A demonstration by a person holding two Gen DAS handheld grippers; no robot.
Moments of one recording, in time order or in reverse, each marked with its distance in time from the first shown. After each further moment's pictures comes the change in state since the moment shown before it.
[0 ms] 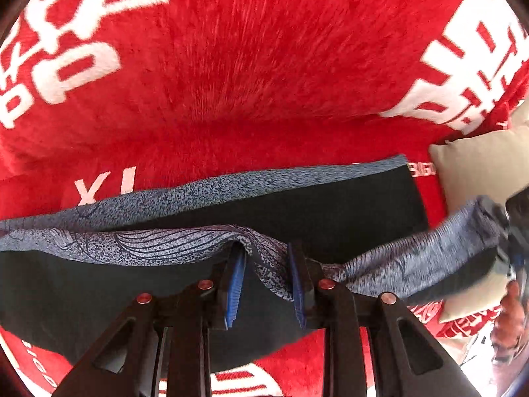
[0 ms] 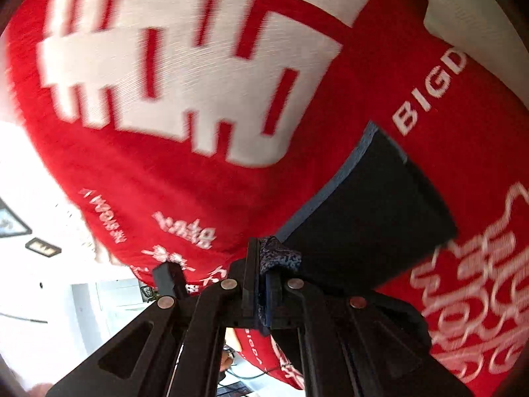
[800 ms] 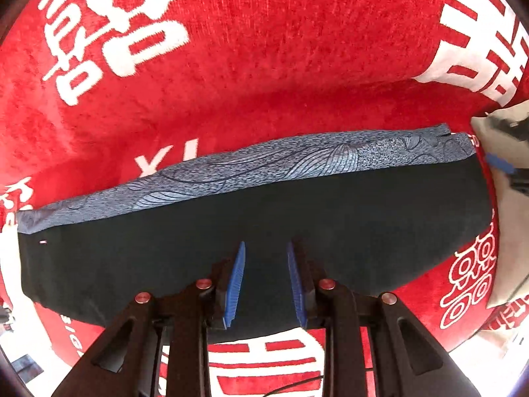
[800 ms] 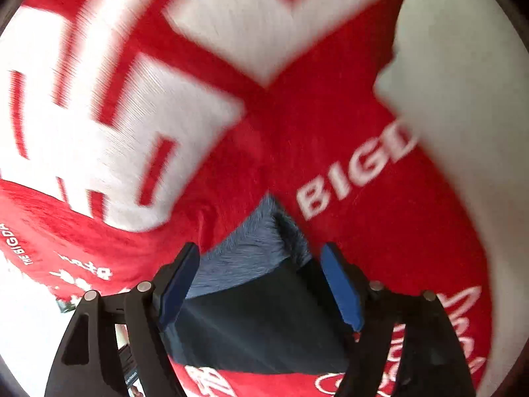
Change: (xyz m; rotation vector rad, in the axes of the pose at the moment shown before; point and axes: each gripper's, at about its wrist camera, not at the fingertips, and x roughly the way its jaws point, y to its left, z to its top) left arm -0.014 0.004 -0.046 0.031 -0.005 0.259; right arm -0.016 0.010 0.046 -0.092 -0.096 -0.412
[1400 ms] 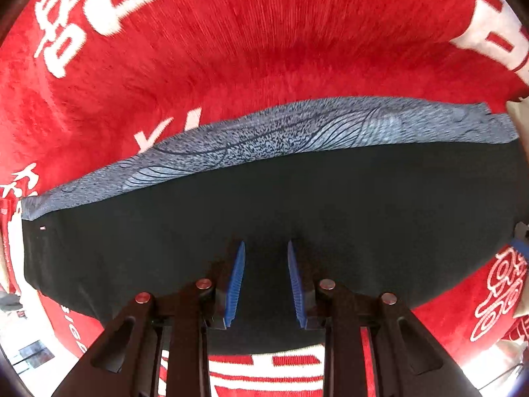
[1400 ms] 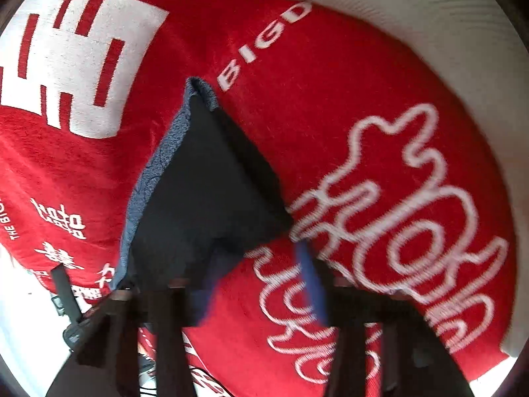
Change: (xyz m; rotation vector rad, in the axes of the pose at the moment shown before) left arm 0.054 -0.004 -0.007 -0.029 0.072 0.104; right arm 0.018 -0.055 -0.105 0.067 0.102 -0.016
